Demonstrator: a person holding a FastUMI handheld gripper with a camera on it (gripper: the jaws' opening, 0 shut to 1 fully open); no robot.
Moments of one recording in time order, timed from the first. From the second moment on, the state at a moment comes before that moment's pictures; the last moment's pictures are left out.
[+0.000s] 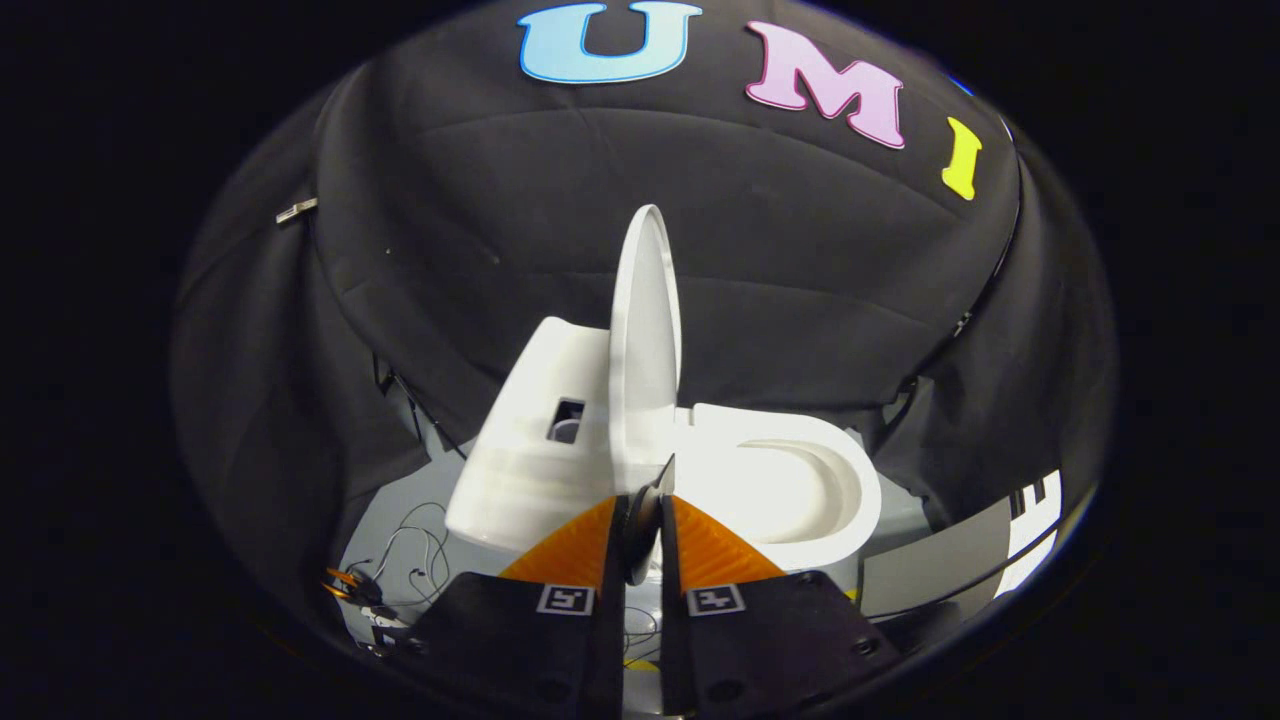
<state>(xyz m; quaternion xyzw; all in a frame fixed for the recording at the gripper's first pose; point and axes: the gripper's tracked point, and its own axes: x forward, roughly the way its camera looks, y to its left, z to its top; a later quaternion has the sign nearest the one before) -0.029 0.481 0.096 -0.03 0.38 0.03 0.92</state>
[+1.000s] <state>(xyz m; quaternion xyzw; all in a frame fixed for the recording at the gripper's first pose) -0.005 0.433 0.183 0.06 0.33 0.09 0.94</state>
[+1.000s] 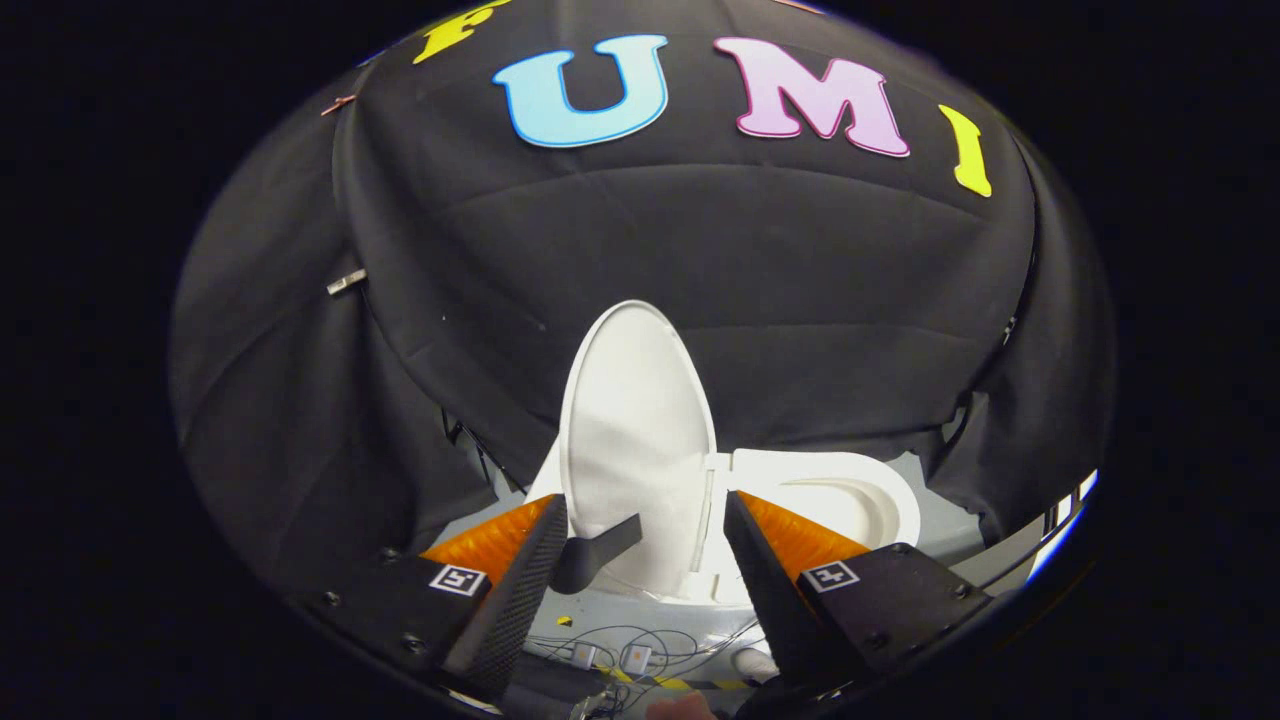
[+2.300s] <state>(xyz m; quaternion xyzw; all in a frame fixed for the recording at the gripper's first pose) 0.060 0.159 0.164 0.05 0.15 0.09 0.98</state>
